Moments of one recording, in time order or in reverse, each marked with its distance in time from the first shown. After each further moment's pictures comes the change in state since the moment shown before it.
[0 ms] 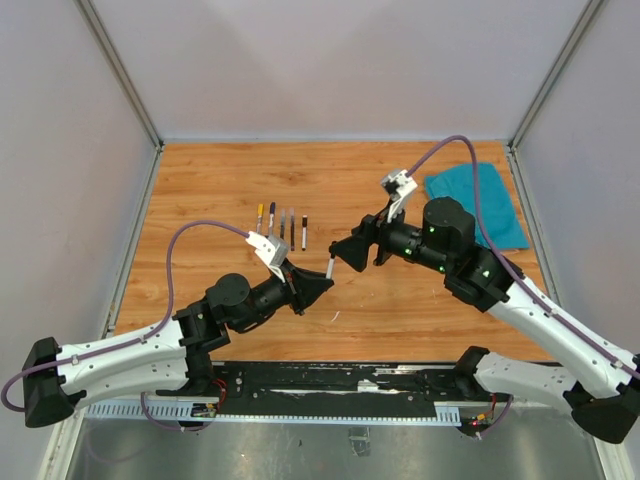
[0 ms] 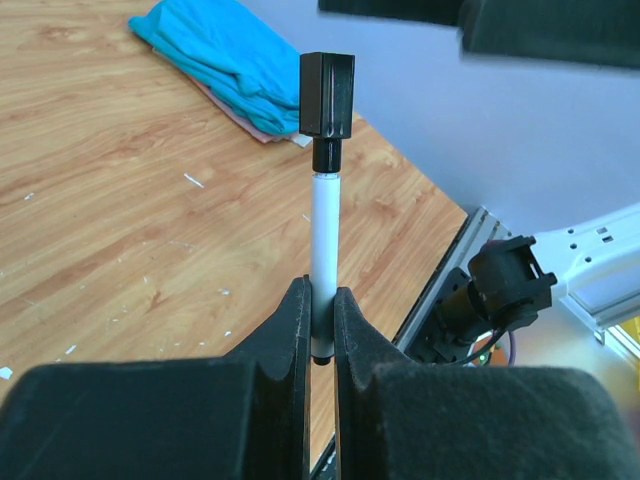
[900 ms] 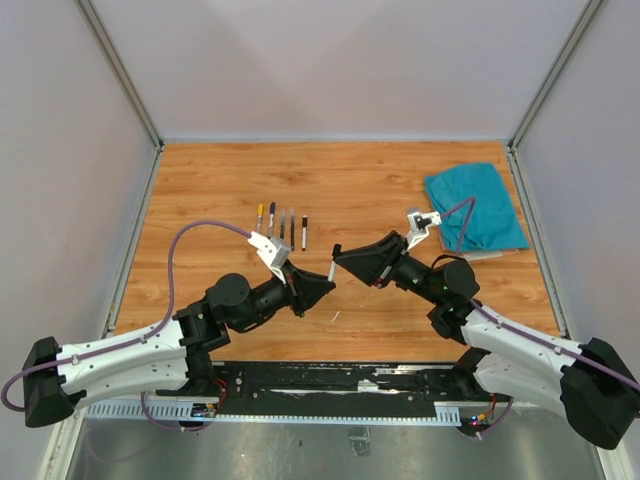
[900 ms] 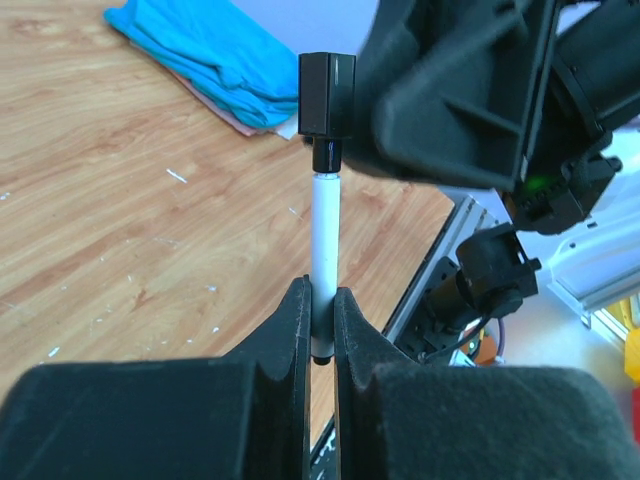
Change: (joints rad) left arm 0.000 0.006 -0.001 -0.003 0.047 -0.002; right arm -0.063 0.042 -0.697 1.287 -0.166 0.525
